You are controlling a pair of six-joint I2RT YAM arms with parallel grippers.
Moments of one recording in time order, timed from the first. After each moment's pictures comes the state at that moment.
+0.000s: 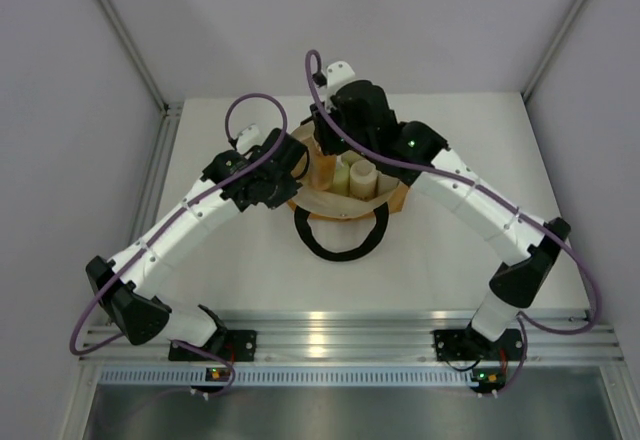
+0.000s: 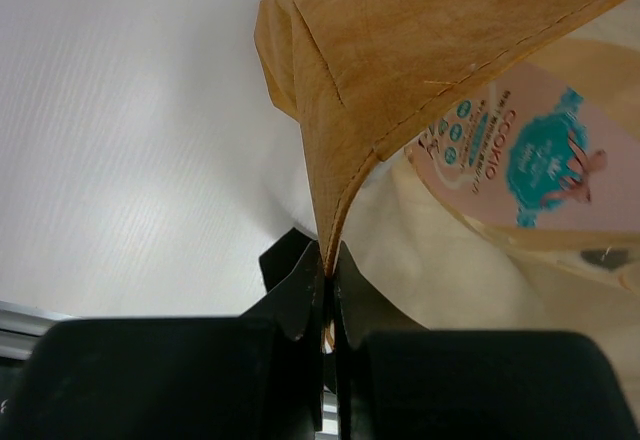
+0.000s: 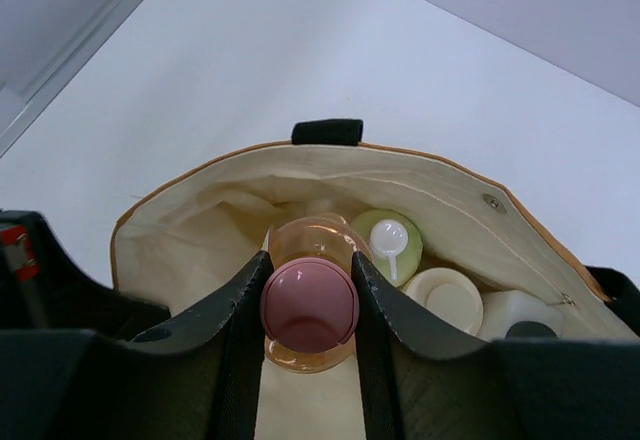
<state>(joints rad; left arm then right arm) -0.73 1.41 1.52 -1.12 -0.44 -1.19 0.89 1.69 1.91 -0.64 0.27 0.13</state>
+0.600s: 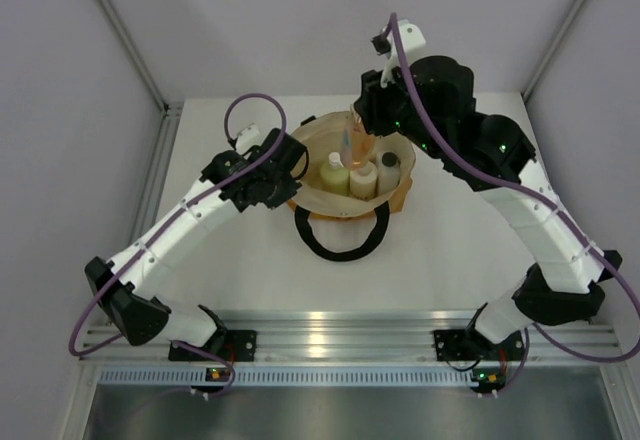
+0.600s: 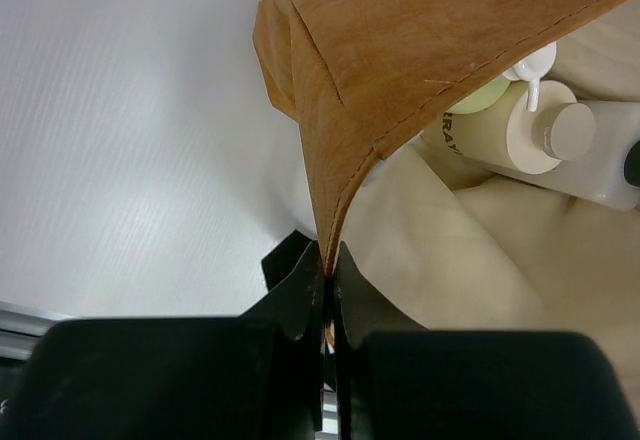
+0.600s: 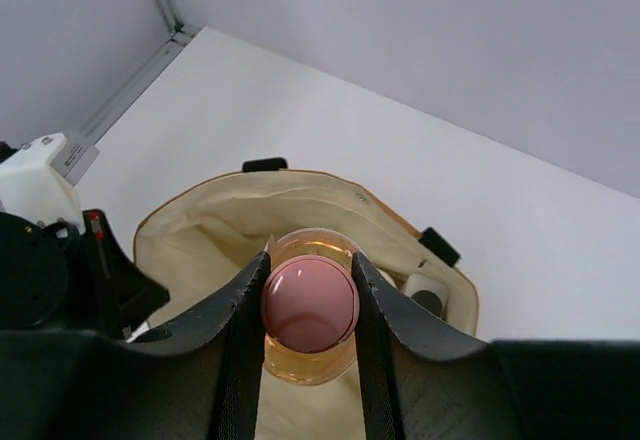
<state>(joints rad) -0.73 1.40 1.52 -1.12 -0.44 -1.19 0.89 1.53 2.14 -0.85 0.36 0.09</state>
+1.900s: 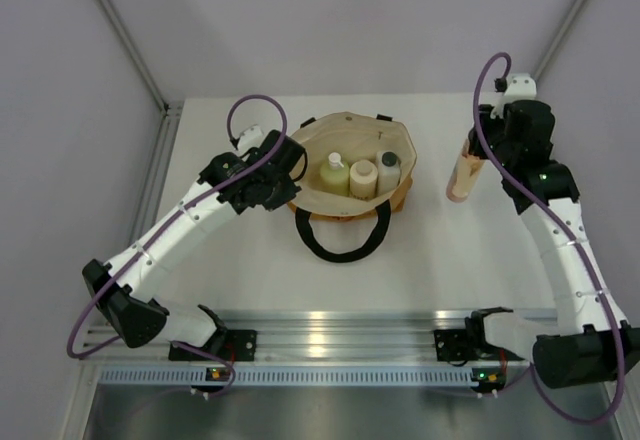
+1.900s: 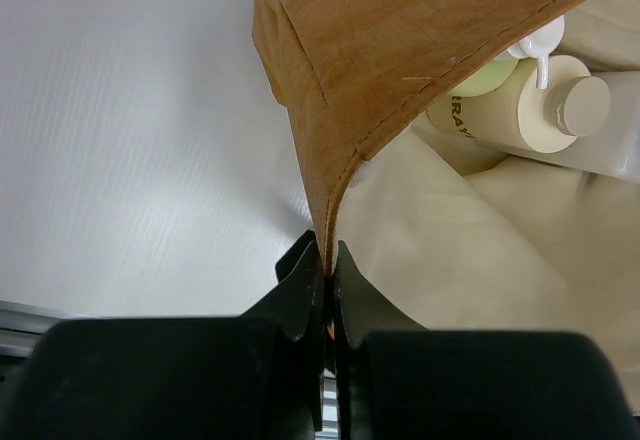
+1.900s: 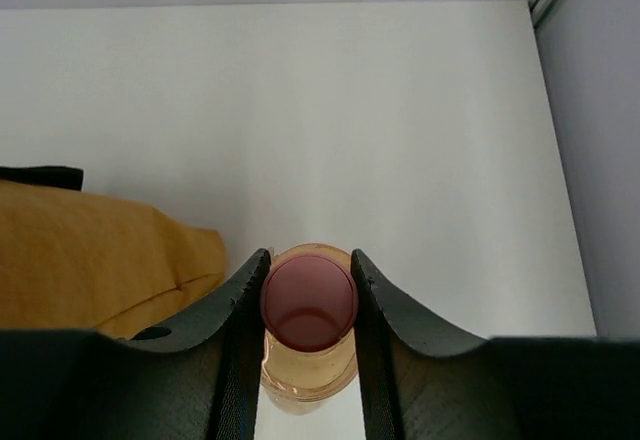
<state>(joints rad) -0.73 1.38 1.51 -1.12 -0.42 -1.13 0.14 1.15 1.36 -0.58 0.15 0.05</state>
